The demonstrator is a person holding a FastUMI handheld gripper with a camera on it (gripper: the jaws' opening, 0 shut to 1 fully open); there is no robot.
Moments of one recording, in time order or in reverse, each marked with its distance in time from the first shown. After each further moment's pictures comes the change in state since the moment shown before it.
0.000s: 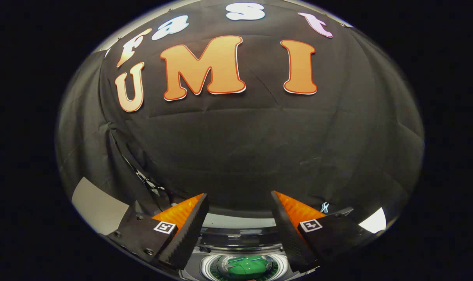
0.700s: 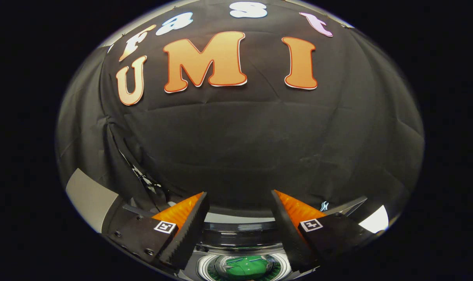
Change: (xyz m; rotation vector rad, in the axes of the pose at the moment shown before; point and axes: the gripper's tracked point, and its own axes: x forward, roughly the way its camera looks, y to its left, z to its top) arm -0.001 0.004 -0.034 -0.006 -0.020 -0.021
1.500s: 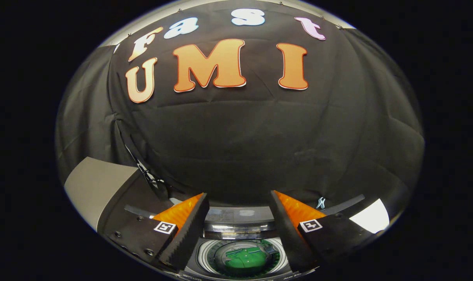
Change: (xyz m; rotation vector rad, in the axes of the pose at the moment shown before) arm -0.082 0.001 -0.051 -0.006 -0.014 -0.004
